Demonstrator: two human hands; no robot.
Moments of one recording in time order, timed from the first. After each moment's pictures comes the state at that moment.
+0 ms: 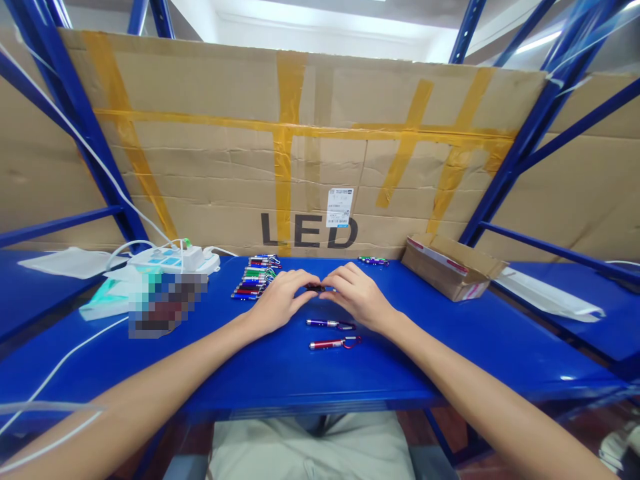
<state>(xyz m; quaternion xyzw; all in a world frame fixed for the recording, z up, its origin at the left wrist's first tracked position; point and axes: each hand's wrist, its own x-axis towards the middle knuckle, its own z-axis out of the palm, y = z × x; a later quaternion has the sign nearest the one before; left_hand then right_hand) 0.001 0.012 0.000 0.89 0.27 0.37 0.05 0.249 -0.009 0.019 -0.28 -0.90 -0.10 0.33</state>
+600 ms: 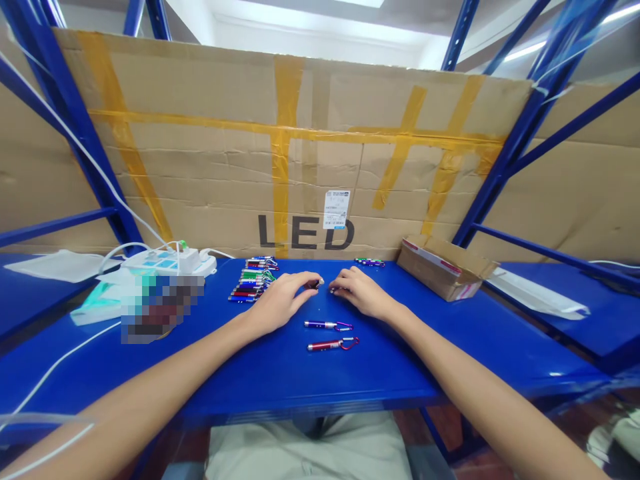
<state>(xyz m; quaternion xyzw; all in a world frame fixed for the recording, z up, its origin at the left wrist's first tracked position) 0.005 0.012 0.005 0.89 0.29 0.36 0.09 0.288 0.035 -0.006 -0.38 -0.90 -0.02 0.20</state>
